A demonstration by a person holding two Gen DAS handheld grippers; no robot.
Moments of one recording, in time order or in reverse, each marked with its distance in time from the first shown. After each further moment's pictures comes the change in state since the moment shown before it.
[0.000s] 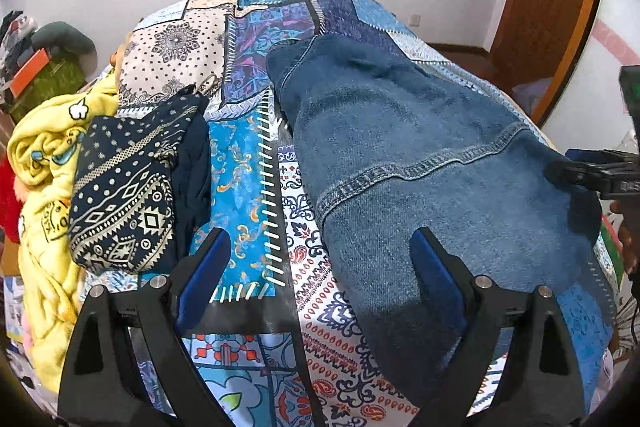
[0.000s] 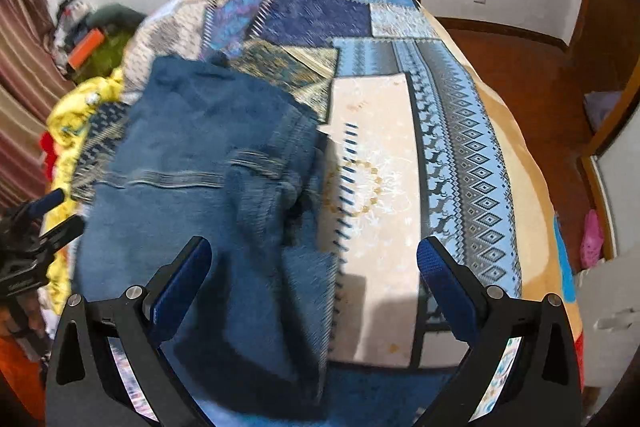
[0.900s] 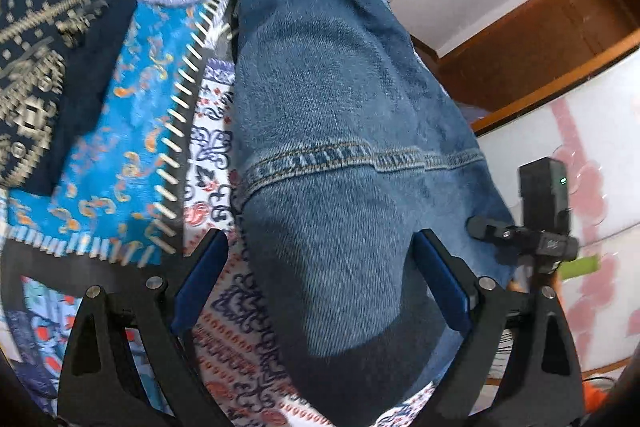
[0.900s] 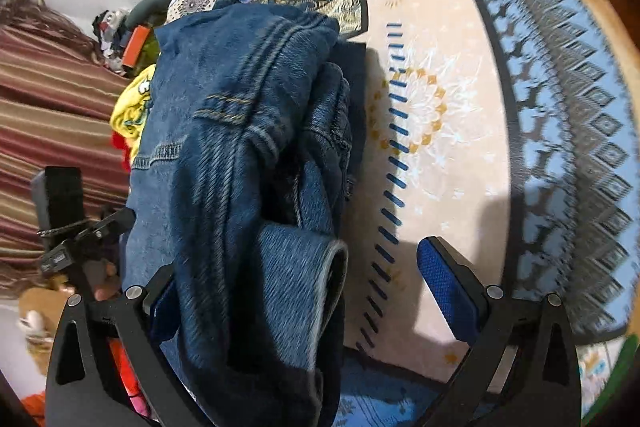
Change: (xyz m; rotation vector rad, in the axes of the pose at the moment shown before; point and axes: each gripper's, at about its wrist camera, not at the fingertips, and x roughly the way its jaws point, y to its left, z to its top) left arm 0.062 0.023 0.007 -0.355 0.269 -0.436; right arm 0.067 -0.038 -0.004 0.168 0.261 0.451
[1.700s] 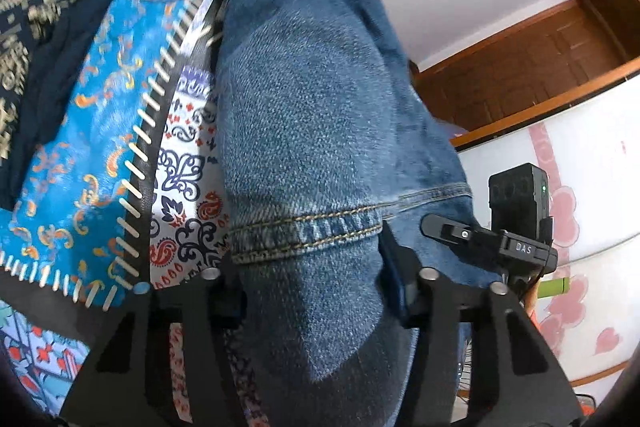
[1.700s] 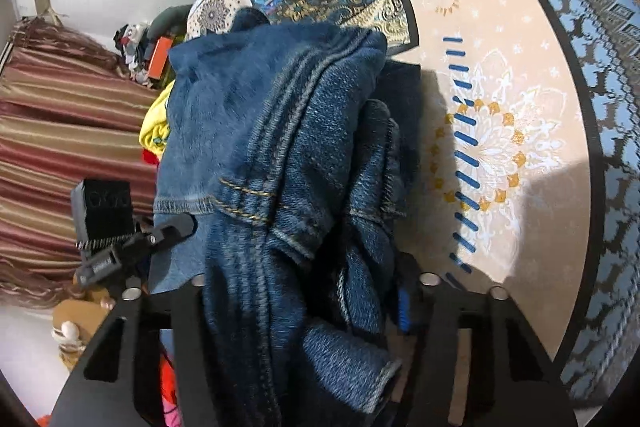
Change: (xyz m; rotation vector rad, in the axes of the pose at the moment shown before) left arm 0.025 -0.017 0.025 -0.046 -0.042 -0.097; right arm 0.016 0.024 0.024 0.040 -0.007 0.131
